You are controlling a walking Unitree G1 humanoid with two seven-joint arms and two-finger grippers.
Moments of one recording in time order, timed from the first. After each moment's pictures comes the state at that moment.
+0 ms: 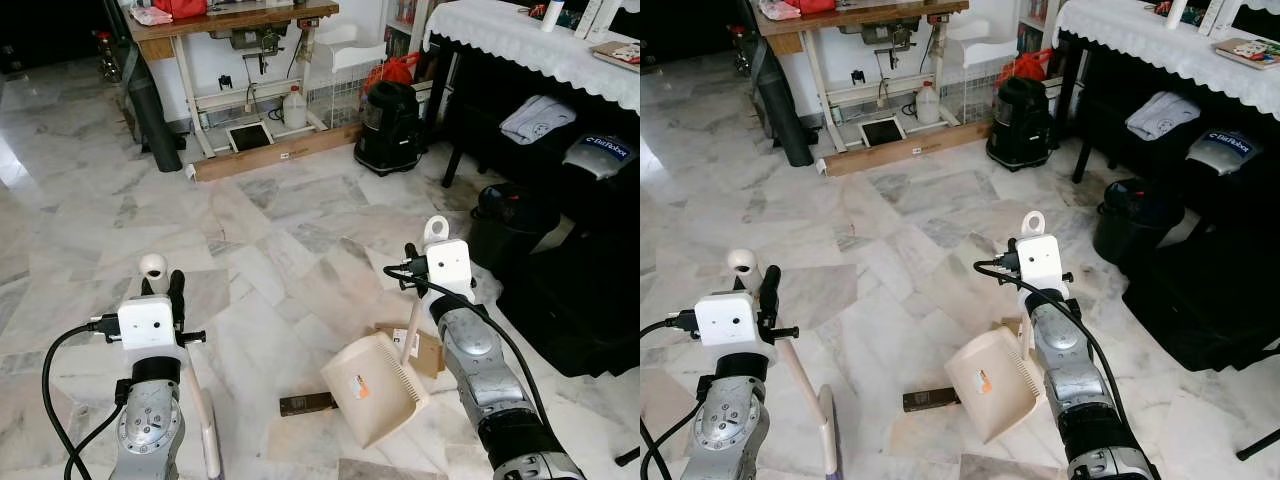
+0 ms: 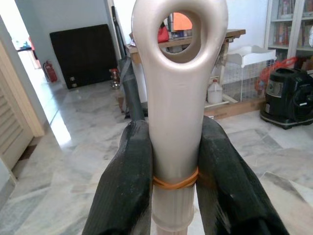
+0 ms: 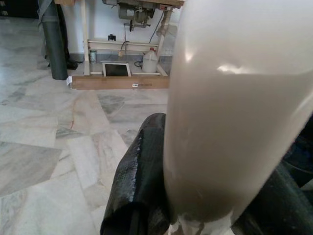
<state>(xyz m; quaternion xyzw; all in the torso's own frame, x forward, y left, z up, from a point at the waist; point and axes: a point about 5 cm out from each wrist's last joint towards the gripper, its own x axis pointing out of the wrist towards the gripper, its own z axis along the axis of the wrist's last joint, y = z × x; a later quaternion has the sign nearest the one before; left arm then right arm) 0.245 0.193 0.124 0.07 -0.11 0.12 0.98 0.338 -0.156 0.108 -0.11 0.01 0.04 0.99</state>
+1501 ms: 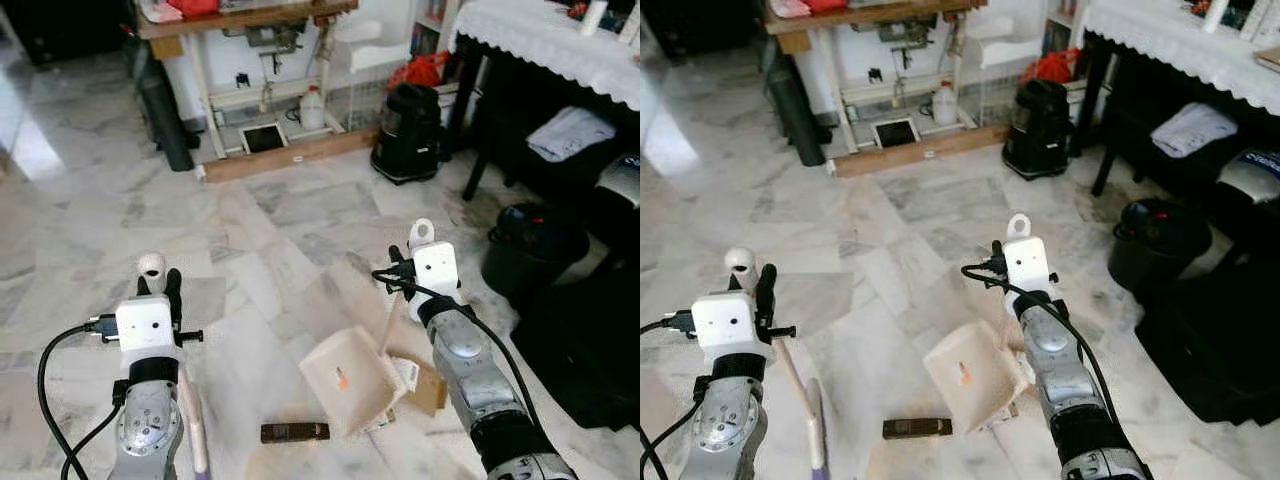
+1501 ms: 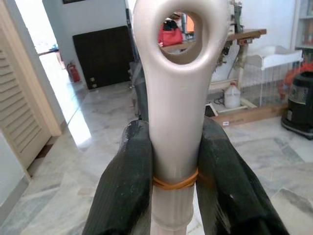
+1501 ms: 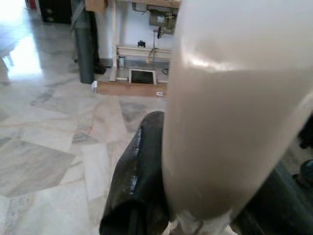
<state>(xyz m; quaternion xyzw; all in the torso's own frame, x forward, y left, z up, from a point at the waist) 0.244 0.194 0.123 0.07 -0.11 0.13 0.98 0.336 -0.141 0.107 -0.11 0.00 0.08 0.99</state>
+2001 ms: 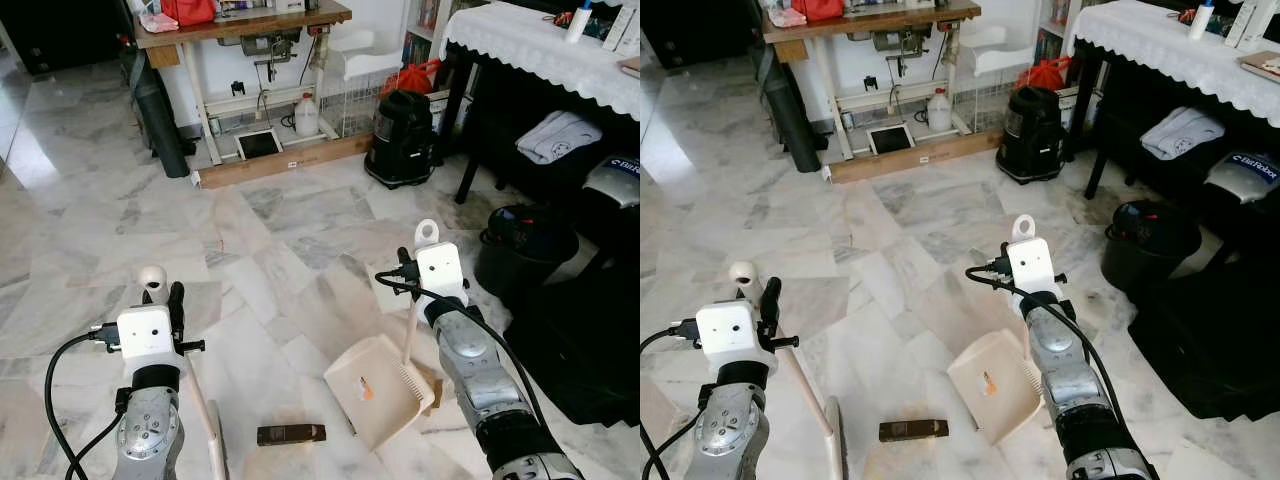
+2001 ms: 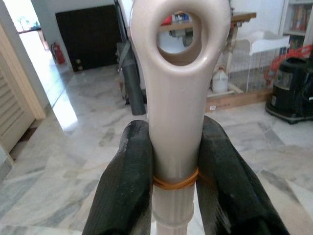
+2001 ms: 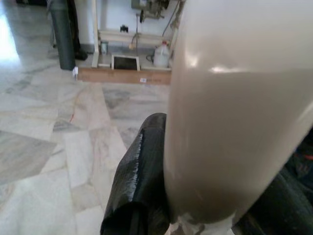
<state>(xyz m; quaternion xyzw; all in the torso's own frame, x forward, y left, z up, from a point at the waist) 0.244 0.196 0.106 0.05 -0.08 0.12 0.99 0.337 -0.150 0.098 -0.13 0.04 0.06 0.99</state>
